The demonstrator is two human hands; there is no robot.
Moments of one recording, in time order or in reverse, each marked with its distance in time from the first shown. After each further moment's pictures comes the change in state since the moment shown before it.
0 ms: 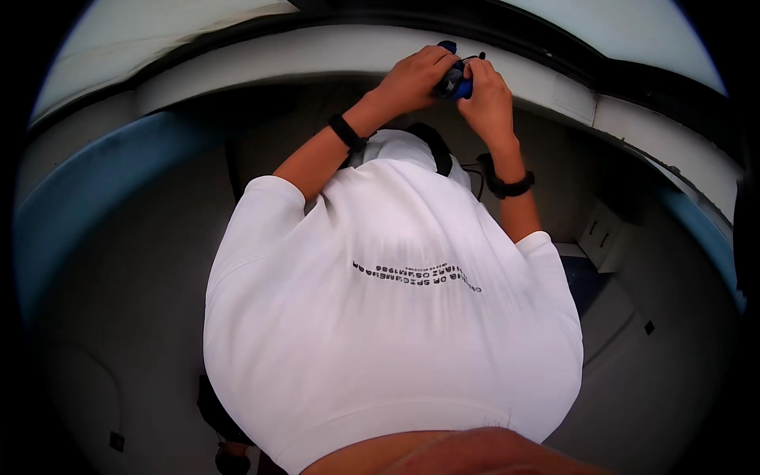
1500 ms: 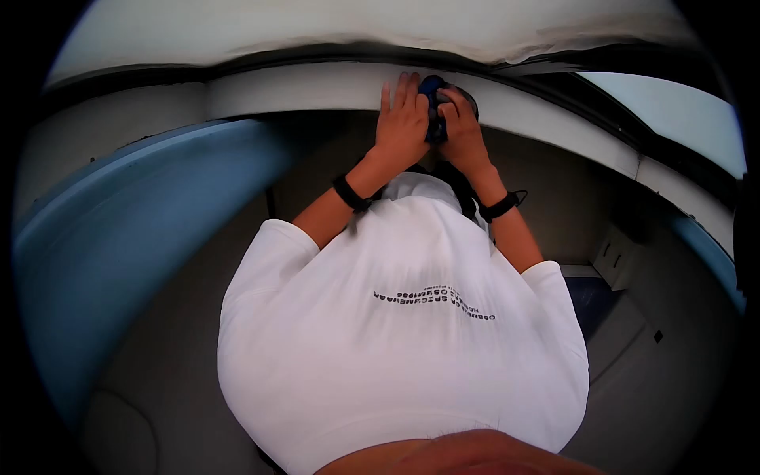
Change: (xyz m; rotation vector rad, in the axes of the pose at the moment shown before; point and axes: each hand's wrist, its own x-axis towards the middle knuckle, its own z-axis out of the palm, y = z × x) left_hand -0.173 -0.128 -0.177 0.428 0.016 -0.266; right_hand 0.044 -0.222 0.188 0.194 0.058 -0.365
